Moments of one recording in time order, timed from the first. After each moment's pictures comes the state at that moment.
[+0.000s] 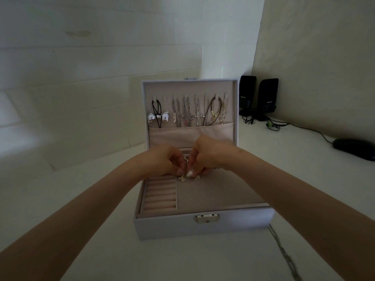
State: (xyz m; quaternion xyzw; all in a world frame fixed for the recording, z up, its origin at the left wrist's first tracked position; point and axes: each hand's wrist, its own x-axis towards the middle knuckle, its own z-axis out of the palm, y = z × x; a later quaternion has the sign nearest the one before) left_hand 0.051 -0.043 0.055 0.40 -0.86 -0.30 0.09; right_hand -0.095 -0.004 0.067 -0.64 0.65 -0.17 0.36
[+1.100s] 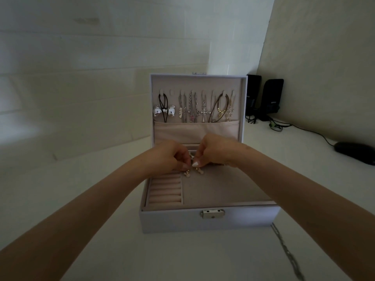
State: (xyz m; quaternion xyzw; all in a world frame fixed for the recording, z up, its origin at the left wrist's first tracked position) left_hand 0.057 -0.037 0.049 0.38 -0.87 -0.29 0.12; right_hand -0.096 -0.006 0.065 -0.66 0.69 -0.13 0.26
